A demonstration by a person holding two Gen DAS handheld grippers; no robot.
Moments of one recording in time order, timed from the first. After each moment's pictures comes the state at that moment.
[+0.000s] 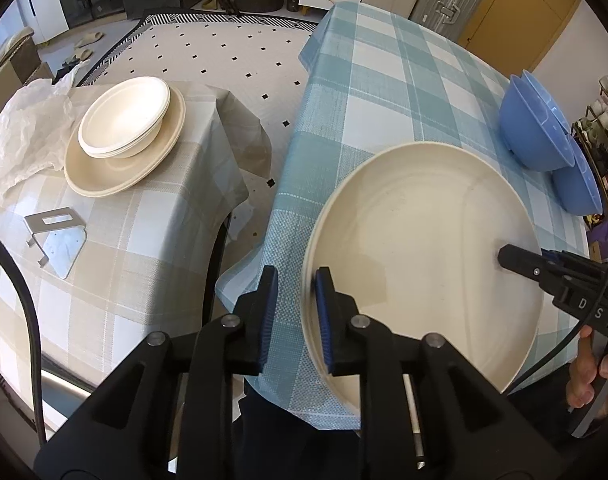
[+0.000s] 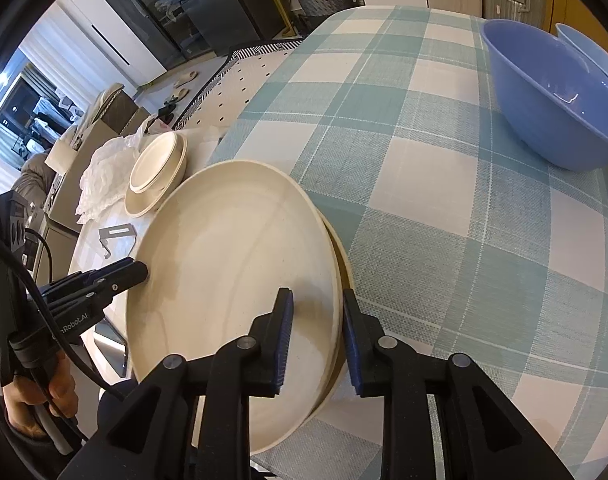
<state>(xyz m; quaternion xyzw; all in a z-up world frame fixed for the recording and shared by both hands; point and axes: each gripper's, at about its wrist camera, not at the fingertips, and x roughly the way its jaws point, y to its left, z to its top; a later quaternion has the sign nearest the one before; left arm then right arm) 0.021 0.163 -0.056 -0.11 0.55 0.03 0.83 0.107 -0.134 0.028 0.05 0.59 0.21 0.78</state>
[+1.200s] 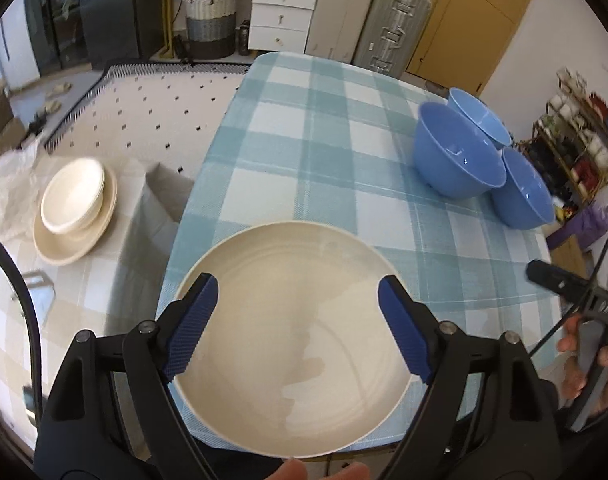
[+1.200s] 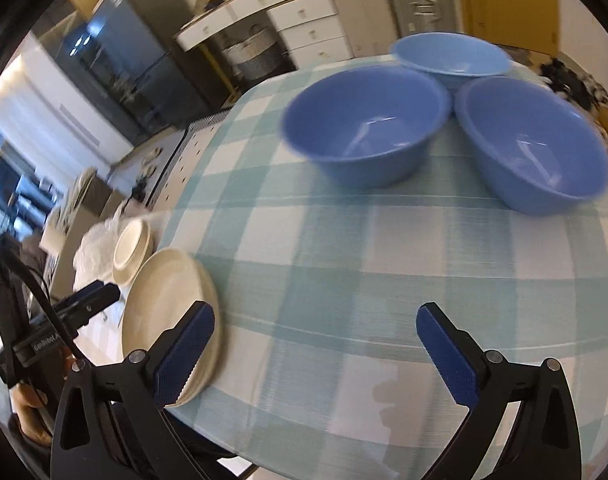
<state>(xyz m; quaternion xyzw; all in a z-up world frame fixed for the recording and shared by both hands) 0.047 0.055 0.020 -0.08 0.48 -0.02 0.87 0.086 -0.302 0.086 0.13 0.52 0.12 0.83</state>
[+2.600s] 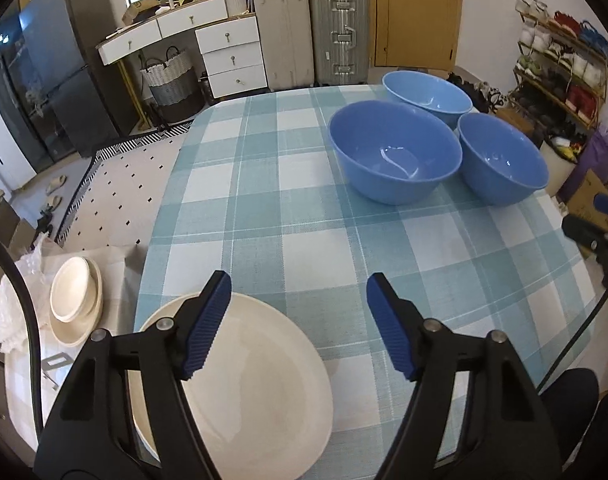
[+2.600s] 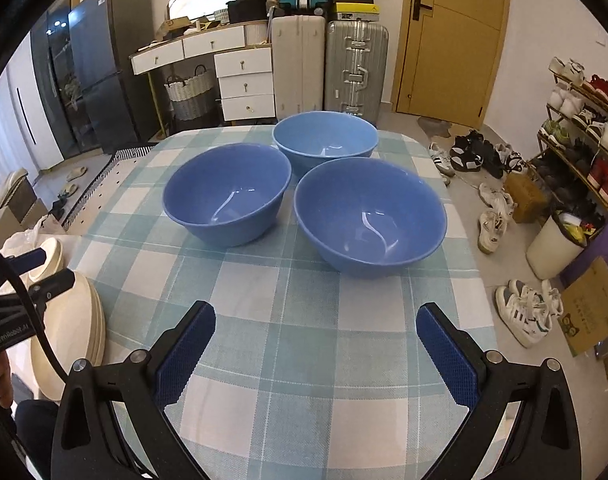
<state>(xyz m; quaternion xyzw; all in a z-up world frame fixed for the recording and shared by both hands) 0.072 -0.075 0.045 0.07 0.44 -0.04 0.90 0.060 -0.376 0.132 0.00 0.44 -0.02 0.90</state>
